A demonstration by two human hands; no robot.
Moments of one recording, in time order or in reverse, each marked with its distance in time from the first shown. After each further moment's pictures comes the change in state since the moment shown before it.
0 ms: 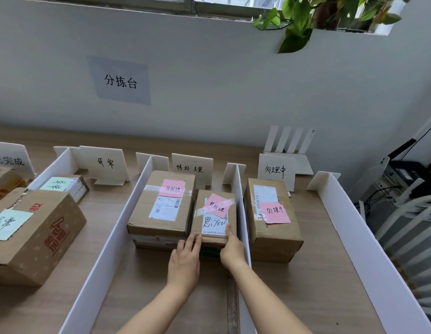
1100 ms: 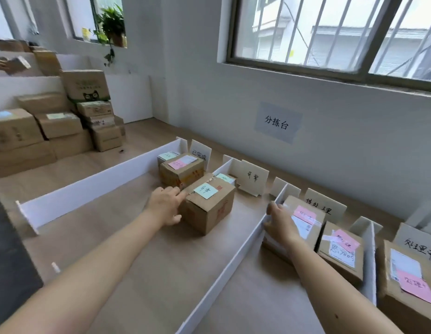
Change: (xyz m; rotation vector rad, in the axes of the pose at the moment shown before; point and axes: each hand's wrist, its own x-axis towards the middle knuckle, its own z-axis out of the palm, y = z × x) left_hand -0.187 -0.239 -0.342 0.582 -0.124 -0.376; right_hand -0.164 -0.219 0.075 -0.537 -0.054 -0.790
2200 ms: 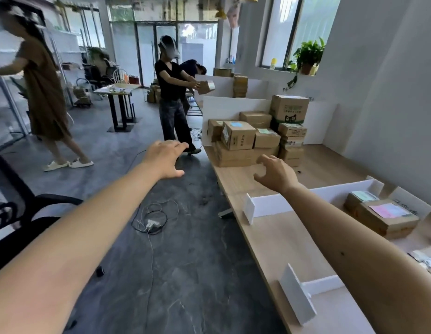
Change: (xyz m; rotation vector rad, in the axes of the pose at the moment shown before) left_hand -0.428 -0.506 -0.042 0.077 -0.006 -0.713; right_hand -0.121 -0.669 0.145 0.005 -0.056 -0.918
